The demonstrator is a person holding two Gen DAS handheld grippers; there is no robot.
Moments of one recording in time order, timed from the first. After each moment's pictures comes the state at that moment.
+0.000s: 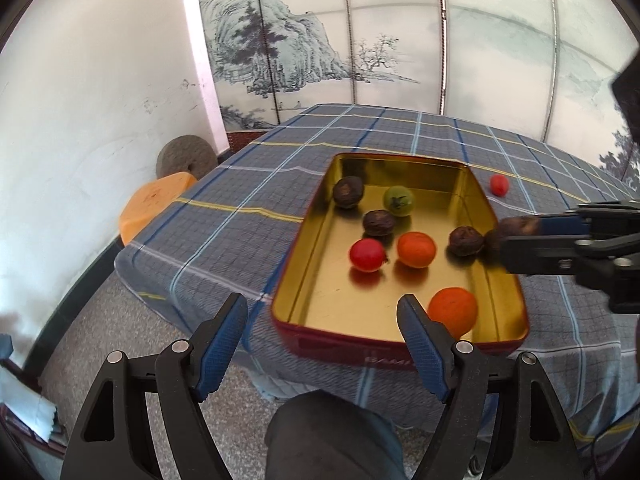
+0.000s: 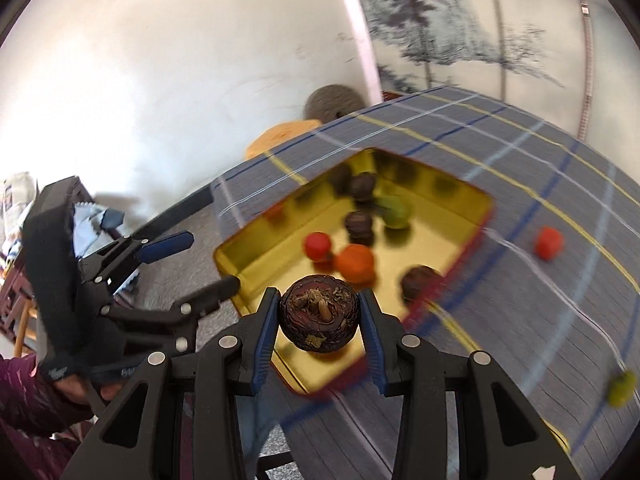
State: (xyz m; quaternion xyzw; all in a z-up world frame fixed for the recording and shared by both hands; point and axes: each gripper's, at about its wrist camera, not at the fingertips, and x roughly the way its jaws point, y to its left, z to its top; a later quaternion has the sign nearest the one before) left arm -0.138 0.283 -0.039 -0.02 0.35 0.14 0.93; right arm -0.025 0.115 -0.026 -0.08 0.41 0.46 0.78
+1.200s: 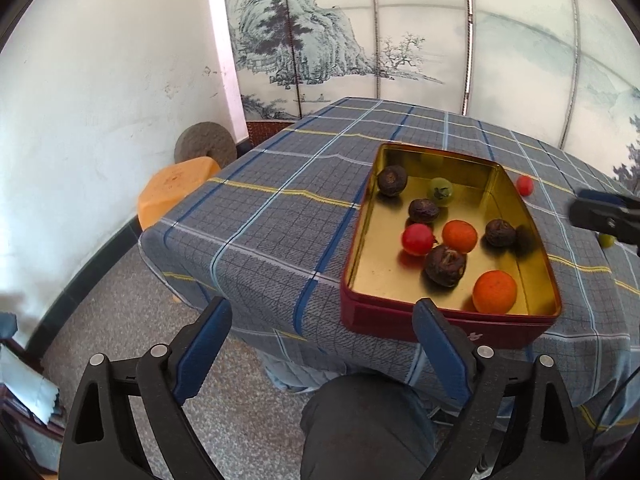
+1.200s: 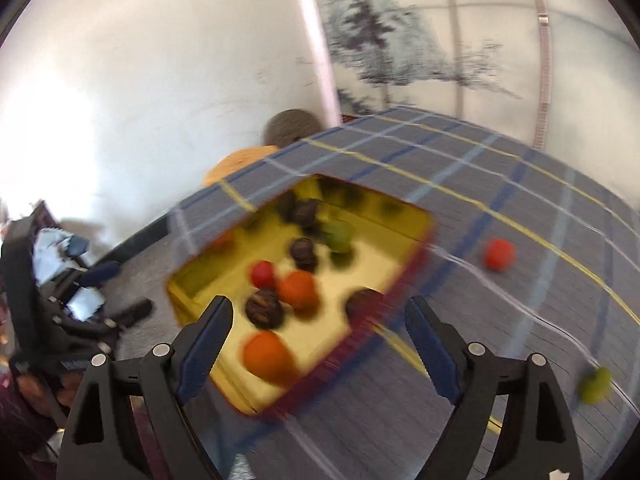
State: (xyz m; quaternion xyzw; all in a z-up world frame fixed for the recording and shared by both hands) left arm -0.158 0.312 -0.042 -0.03 0.35 0.16 0.92; right arm -0.014 0.069 -0.022 -0.07 0.36 0.37 0.85
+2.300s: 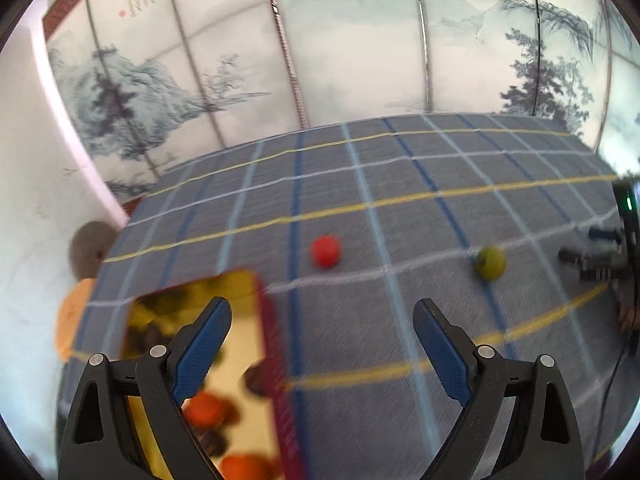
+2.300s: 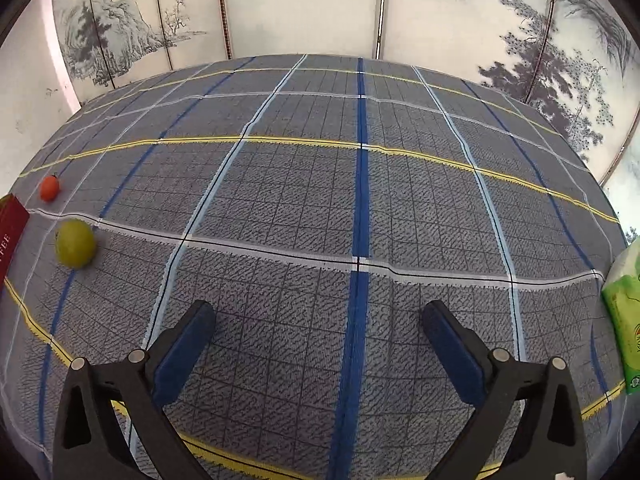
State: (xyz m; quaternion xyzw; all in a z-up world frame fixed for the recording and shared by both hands) left arm 0.018 0.102 0.014 0.11 0.37 -0.05 0.92; right arm 0.054 -0.261 -0.096 -0.01 0.46 -0.01 0.89
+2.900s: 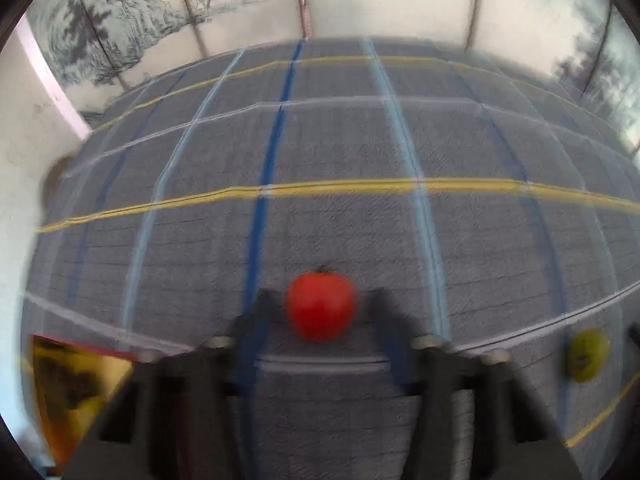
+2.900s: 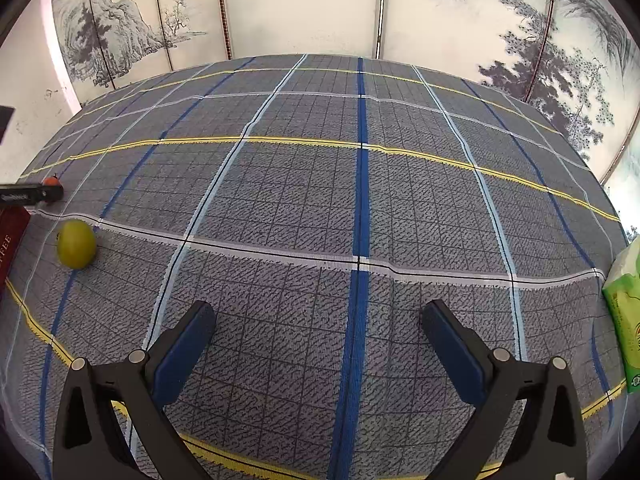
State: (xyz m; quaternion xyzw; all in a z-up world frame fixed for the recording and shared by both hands) left arm 0.173 0.100 -0.079 0.04 0.50 -0.04 0.86; right arm 0.054 -0.262 -0.095 -0.01 0.46 -0.01 0.89
